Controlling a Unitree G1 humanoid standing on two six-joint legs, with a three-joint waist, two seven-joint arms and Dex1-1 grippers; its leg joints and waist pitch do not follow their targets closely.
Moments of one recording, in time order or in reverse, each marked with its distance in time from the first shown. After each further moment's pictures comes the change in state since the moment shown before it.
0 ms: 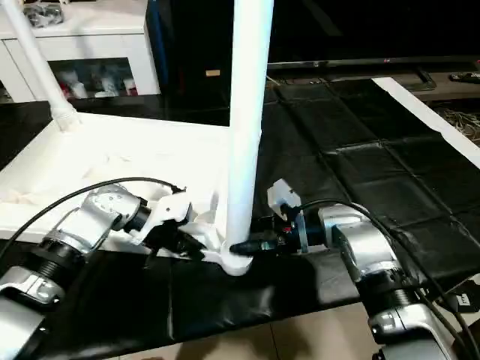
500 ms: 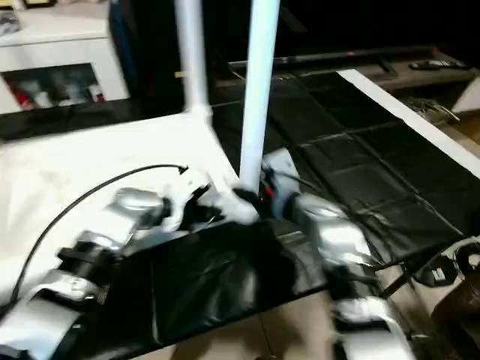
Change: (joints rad) left arm -0.016 -0.209 0.146 0.015 0.009 0.258 0.460; right arm -0.089 0.265 -0.150 0.068 -0.138 0.067 -0.697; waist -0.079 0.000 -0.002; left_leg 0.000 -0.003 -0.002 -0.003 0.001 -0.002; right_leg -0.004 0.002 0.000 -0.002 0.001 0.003
